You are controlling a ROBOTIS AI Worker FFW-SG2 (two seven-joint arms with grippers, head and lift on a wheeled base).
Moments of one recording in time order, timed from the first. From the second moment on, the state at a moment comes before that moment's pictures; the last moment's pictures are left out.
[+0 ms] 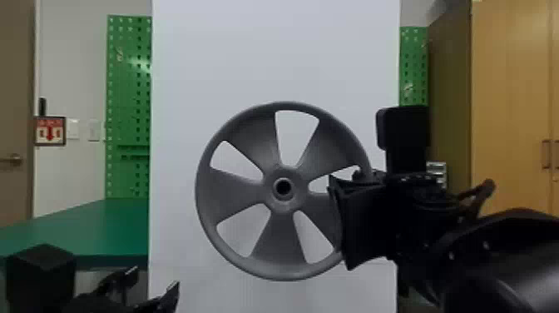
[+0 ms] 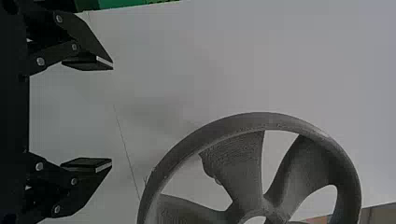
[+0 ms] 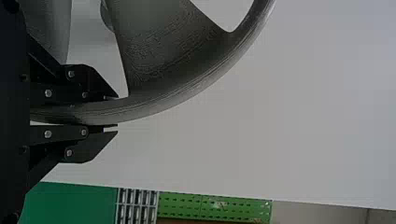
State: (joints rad) left arm -0.18 0.11 0.04 -2.33 0.03 0.74 -0.38; right arm -0.75 0.00 0.25 -2.19 -0.03 1.17 -0.31
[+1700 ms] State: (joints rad) left arm -0.18 0.12 0.03 -2.33 0.03 0.74 -0.38; right arm -0.77 0.00 0.24 -2.12 -0.03 1.13 -0.31
